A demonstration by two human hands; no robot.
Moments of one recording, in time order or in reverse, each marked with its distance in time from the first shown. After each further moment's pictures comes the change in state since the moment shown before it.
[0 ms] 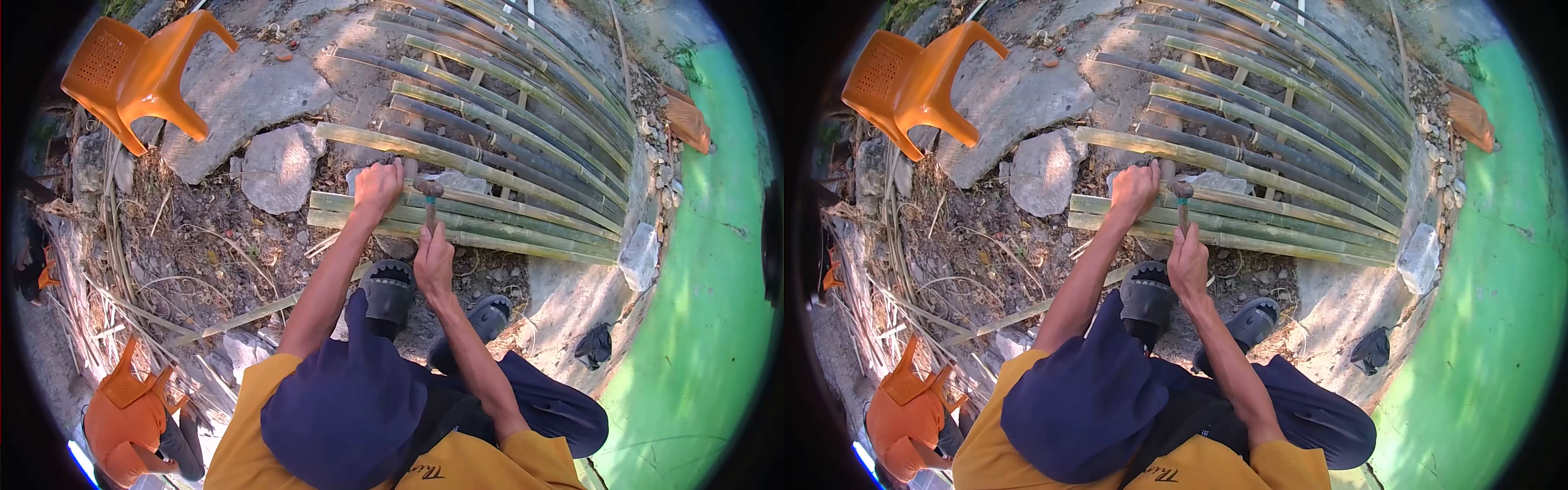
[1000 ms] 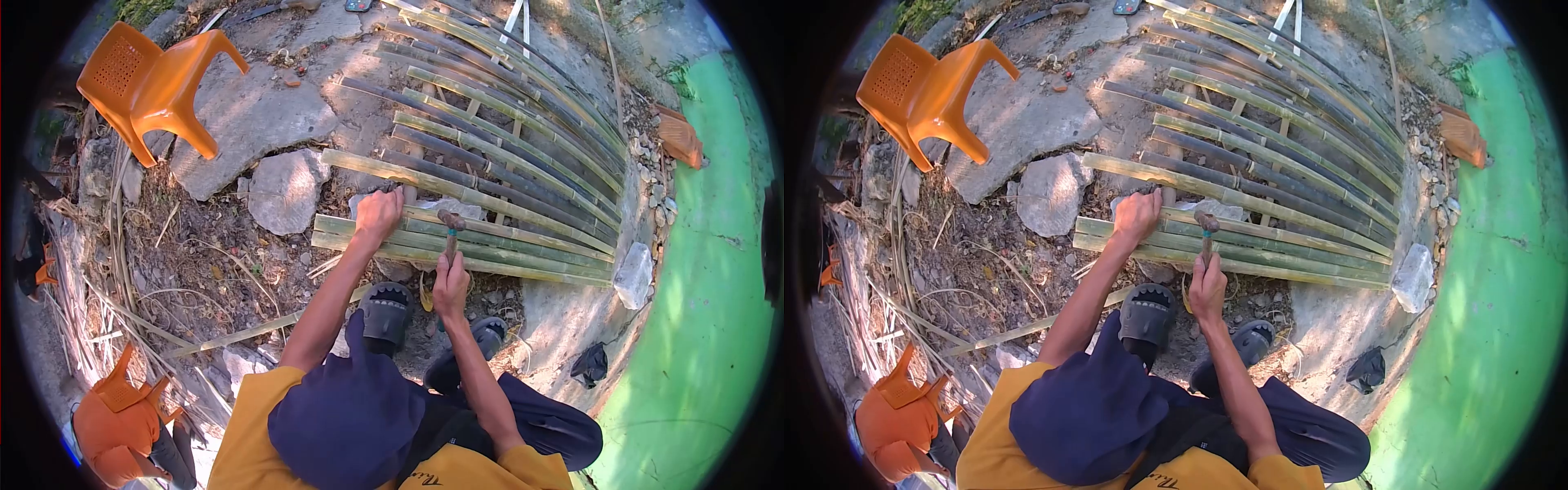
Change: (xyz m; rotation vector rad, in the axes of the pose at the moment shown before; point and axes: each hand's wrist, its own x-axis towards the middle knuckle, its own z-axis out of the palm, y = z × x) left_hand -0.008 -0.005 0.006 -0.027 0.134 0.110; right_hand -0.005 0.011 -0.033 0.120 0.086 0.065
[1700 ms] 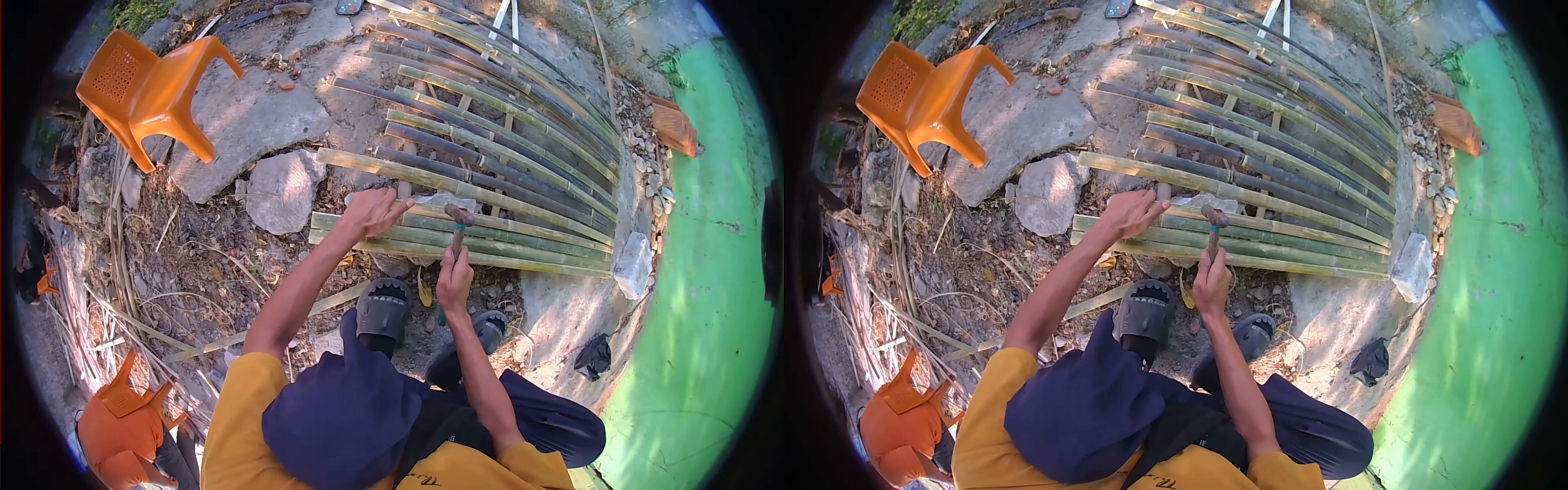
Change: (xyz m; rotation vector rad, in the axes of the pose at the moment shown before) left_hand 0.012 0.001 -0.052 0.064 -0.522 0.235; right_hand -0.001 0.010 -0.006 0.035 0.078 -0.013
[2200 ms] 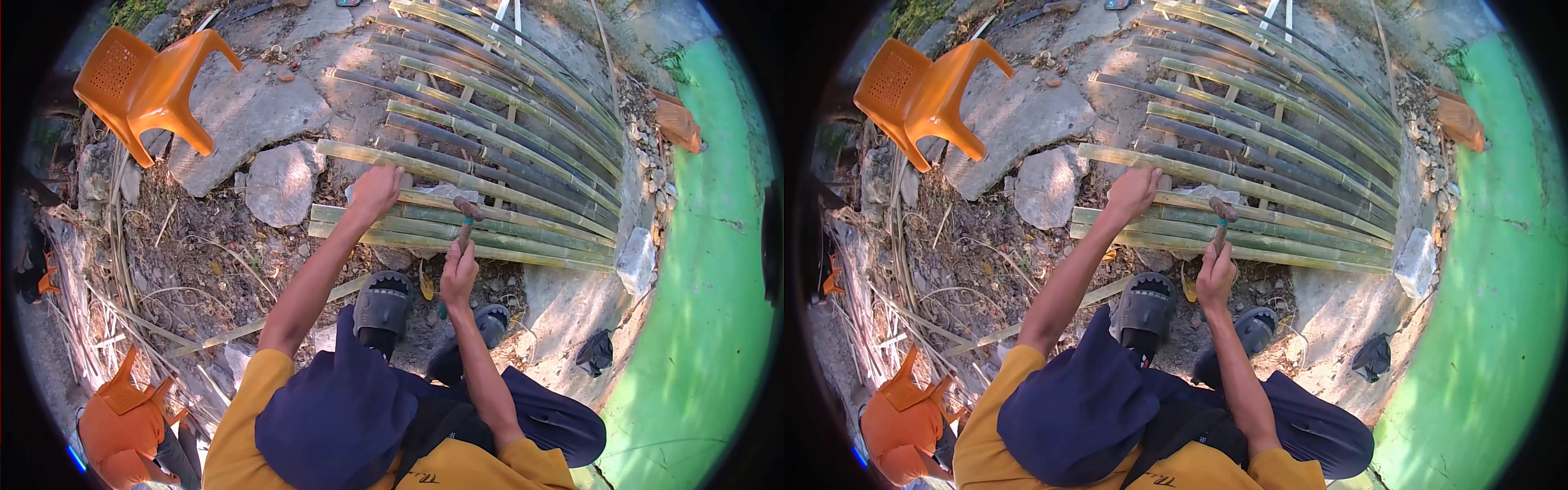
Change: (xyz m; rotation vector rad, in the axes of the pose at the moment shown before) left_hand 0.027 0.000 0.020 -0.189 0.399 -0.133; right_hand -0.001 0.008 0.000 0.027 0.050 -0.001
